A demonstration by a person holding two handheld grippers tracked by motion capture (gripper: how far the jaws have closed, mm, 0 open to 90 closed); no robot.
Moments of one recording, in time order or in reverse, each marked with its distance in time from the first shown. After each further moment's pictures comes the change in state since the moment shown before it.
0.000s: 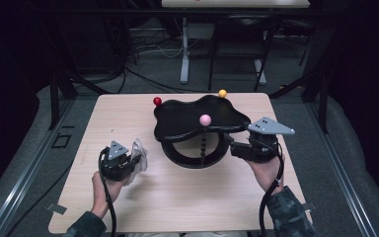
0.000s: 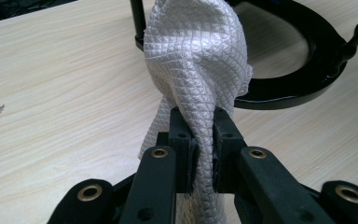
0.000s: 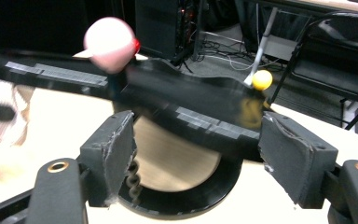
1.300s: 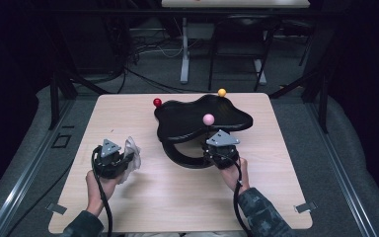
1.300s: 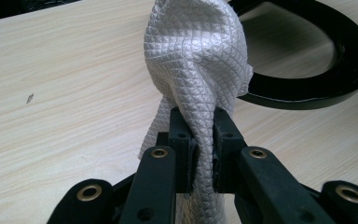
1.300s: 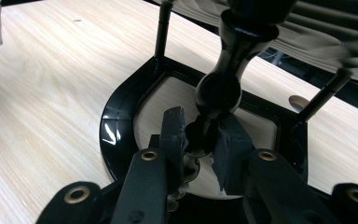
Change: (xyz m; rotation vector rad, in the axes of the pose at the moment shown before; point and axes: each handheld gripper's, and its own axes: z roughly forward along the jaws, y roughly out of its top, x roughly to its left) left arm 0.017 -0.003 -0.003 -0.003 0.039 -0.035; right arm 0.046 -0.053 0.099 0.091 0.050 -0.167
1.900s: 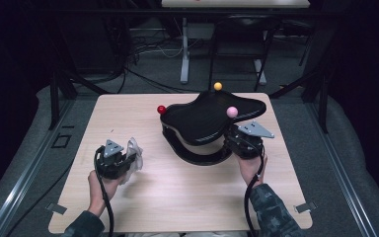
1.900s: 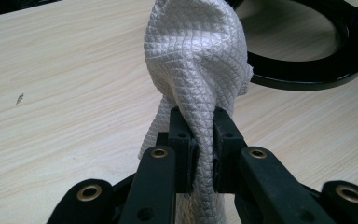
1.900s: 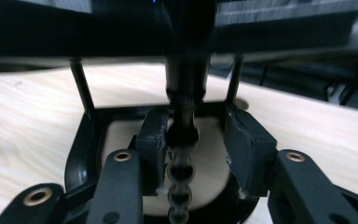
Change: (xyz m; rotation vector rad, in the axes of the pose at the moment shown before) left arm -0.005 0.000 0.004 0.012 -0.014 0.006; right arm -0.059 -0.010 -0.027 -0.134 -0.139 0.248
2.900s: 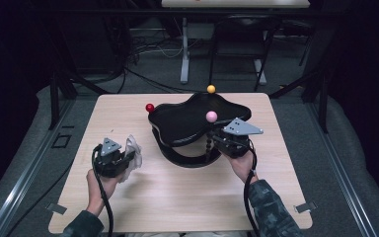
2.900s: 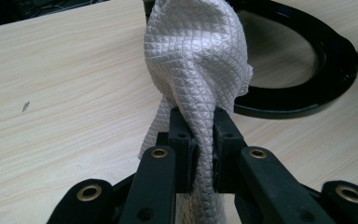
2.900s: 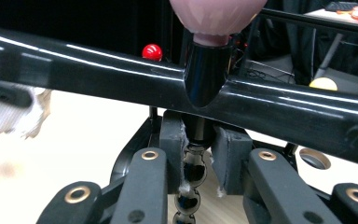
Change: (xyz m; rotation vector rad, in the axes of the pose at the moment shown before) left arm 0.003 0.006 -0.006 -0.031 0.003 -0.009; right arm 0.027 0.018 0.008 -0.076 0.309 -0.145
